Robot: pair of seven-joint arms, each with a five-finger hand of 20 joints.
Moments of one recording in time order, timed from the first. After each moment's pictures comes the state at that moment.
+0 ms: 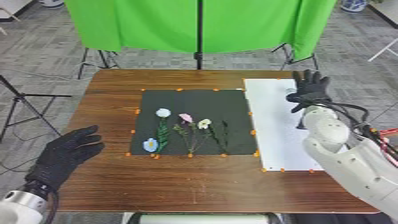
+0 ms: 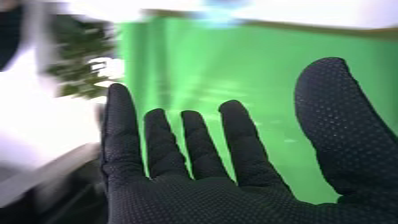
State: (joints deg) left arm 133.8 -64.7 -114.3 -124.5 42.0 -5.9 -9.5; right arm -65.1 -41.2 48.1 -83.8 -132.4 6.5 35.0
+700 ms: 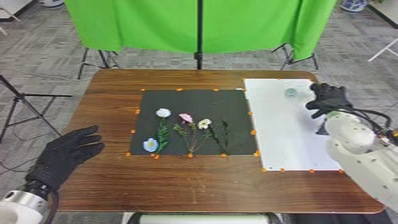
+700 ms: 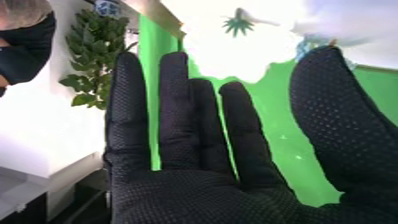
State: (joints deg) left arm 133.8 -64.6 -114.3 -124.5 42.0 -5.9 -9.6; right arm -67.6 -39.1 51.8 -77.0 -131.6 7.0 25.0
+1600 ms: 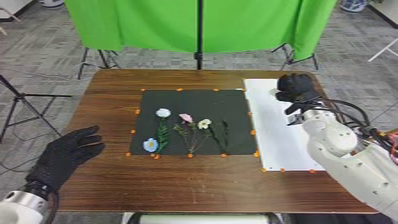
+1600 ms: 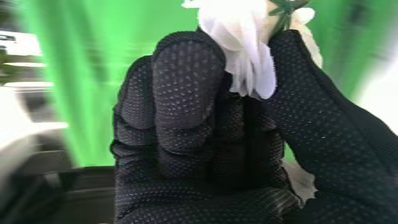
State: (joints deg) left arm 133.8 -64.8 -114.1 -124.5 42.1 -6.0 -9.5; right arm -66.6 -39.9 46.9 -88.0 -131.2 20.2 13.8
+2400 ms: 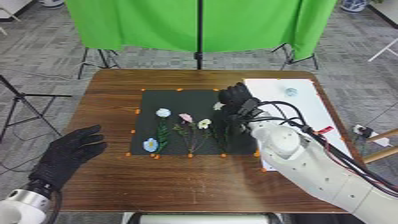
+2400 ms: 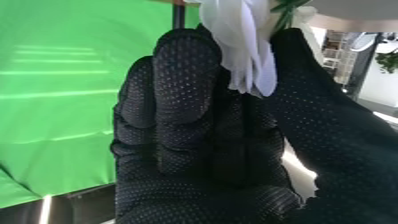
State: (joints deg) left arm 133.1 -64.7 -113.3 -124.4 42.0 -6.0 -9.7; right arm -56.9 -52.4 30.7 -82.3 -138.1 17.7 9.9
